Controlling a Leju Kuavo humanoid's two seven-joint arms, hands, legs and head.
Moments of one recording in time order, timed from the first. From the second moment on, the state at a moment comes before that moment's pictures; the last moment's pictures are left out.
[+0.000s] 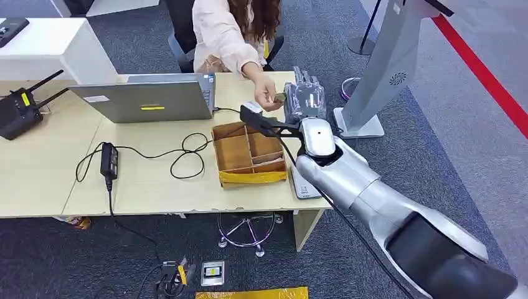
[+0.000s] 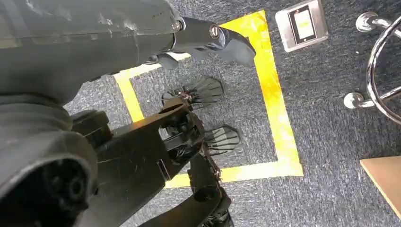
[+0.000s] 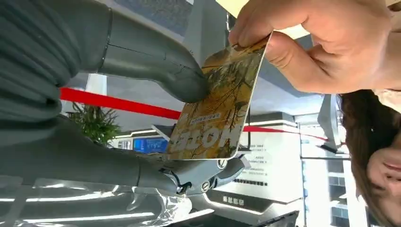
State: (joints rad) left arm -0.30 0.01 -1.03 -0.23 0.65 0.10 0.02; right arm -0.99 -0.06 0.99 -0.69 0.83 -0.14 0.54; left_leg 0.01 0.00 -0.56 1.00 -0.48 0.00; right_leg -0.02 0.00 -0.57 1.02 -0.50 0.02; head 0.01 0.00
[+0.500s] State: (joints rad) left arm -0.30 0.01 -1.03 -0.23 0.65 0.10 0.00; right arm -0.97 -0.06 0.96 -0.69 0.78 -0.18 0.43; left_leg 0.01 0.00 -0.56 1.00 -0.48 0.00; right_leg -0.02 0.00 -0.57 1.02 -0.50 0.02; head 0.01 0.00
